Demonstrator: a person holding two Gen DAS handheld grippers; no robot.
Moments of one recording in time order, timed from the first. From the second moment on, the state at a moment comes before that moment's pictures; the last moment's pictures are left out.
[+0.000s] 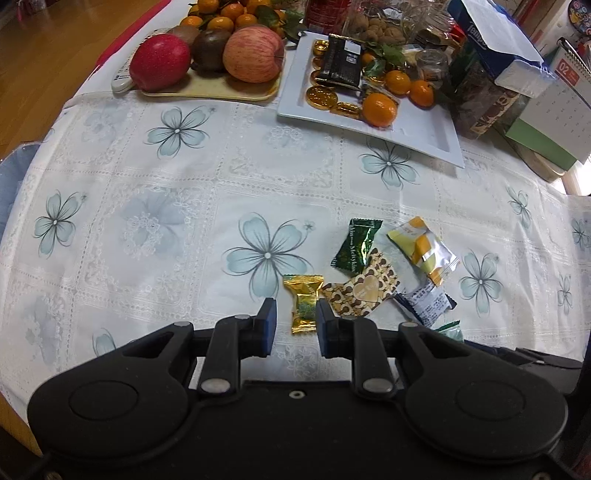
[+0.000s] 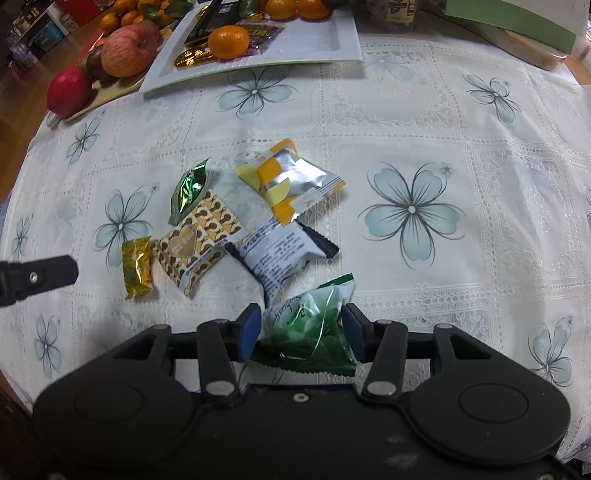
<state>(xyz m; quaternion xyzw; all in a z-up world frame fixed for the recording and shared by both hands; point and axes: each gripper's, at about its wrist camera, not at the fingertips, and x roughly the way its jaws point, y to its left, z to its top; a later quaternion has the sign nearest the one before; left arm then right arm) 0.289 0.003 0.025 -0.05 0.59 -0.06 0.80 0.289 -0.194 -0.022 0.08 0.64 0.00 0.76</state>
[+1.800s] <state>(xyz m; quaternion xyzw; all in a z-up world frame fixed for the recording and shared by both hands) 0.305 -0.032 -0.027 -0.01 0.61 -0.02 0.80 0.273 -0.235 0.025 0.14 0.62 -0.02 0.77</state>
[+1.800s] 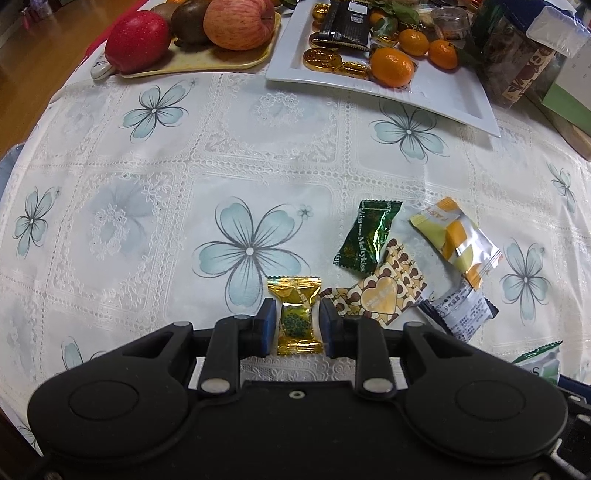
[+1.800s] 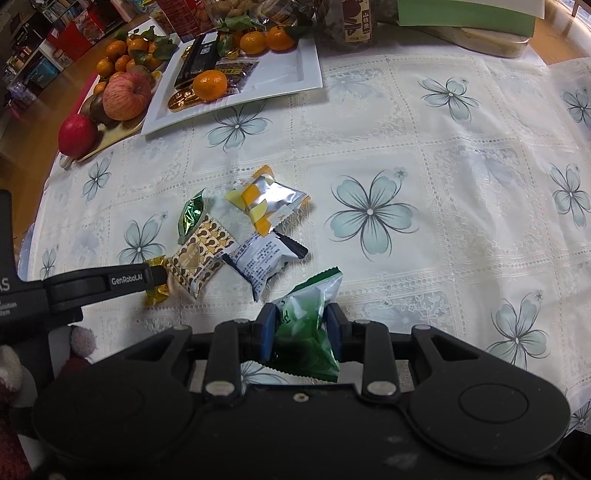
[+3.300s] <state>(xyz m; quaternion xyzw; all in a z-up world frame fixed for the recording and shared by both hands) 0.108 0.001 0.015 0.02 0.52 -0.02 0.86 0.114 -0.212 0.051 0.09 0.52 -0.07 0.85</state>
